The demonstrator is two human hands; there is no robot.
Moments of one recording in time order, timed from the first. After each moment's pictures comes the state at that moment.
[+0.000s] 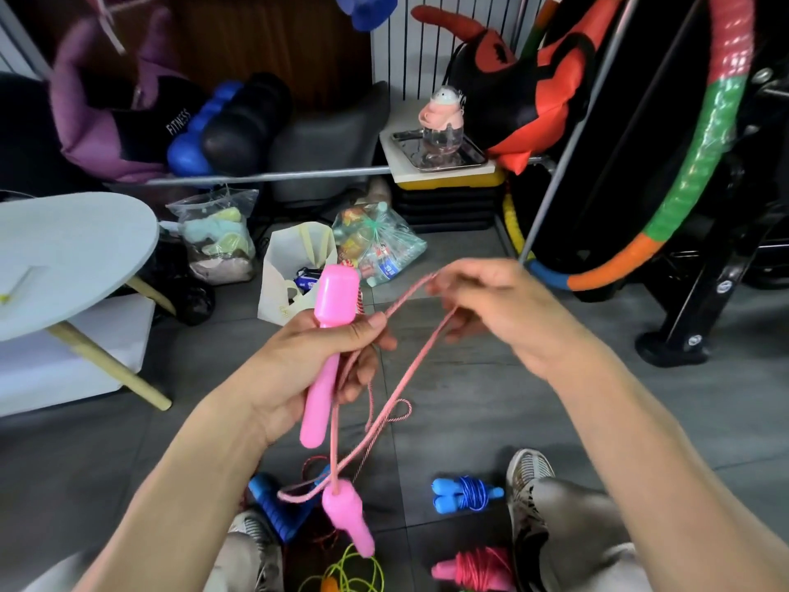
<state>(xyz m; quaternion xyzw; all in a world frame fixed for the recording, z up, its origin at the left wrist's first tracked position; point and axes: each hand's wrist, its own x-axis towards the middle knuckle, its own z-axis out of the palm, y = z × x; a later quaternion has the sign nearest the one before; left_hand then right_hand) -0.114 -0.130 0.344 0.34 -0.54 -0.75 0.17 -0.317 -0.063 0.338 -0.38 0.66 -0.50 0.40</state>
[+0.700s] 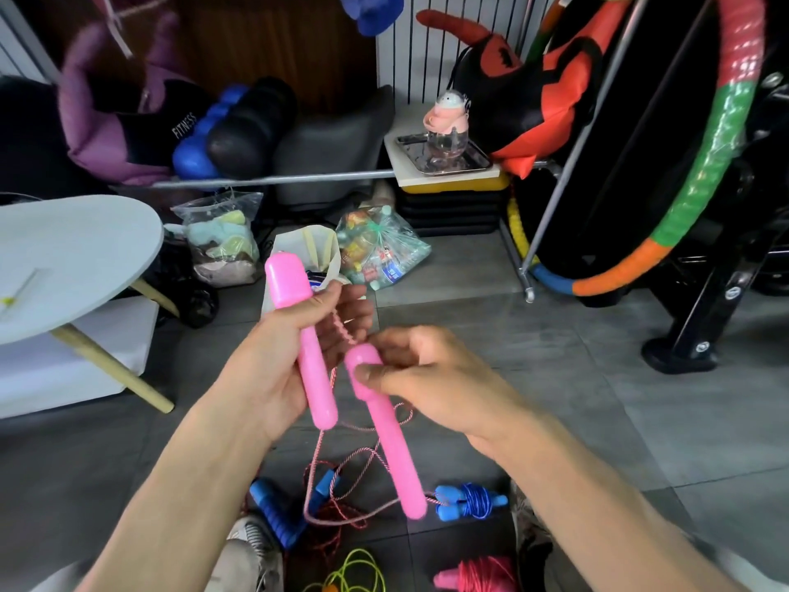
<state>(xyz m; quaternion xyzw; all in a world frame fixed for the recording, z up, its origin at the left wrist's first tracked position) -0.117 -0.145 0.340 0.37 -0.38 -0.79 0.30 -0.244 -0.053 0.333 -0.43 0.64 -0.41 0.48</state>
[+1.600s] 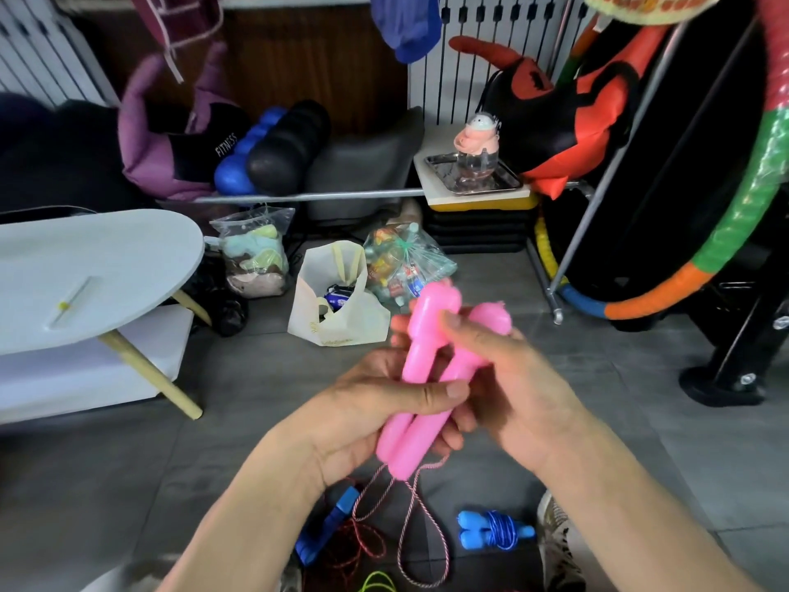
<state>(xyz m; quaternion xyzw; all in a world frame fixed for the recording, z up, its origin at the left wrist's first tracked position) -0.115 -0.120 0.340 0.23 -0.54 -0.80 0.11 -0.256 -0.054 0.344 -0.28 0.43 -0.61 0.61</state>
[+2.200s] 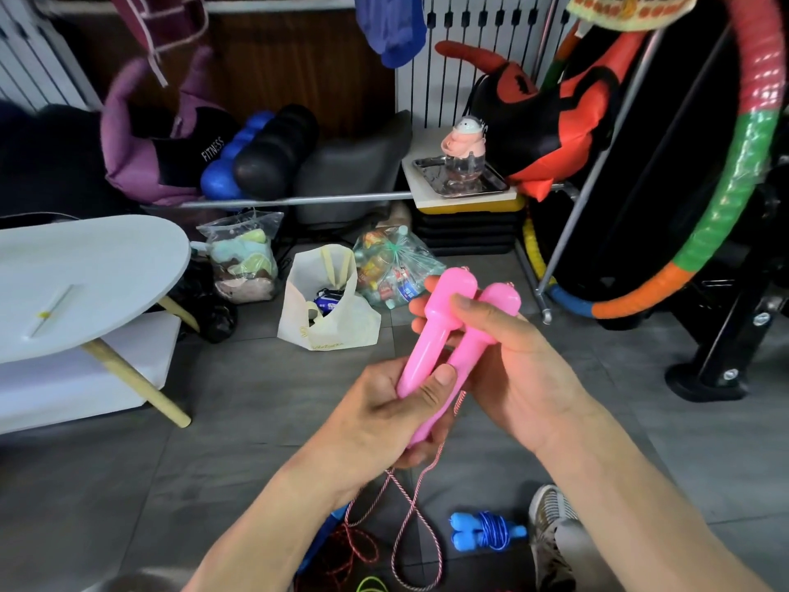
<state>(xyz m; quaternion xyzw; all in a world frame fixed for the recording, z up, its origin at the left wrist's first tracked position) -0.127 -0.100 0.332 0.27 -0.60 -0.73 0.19 -0.274 -0.058 0.348 -0.24 0.42 -0.66 0.57</state>
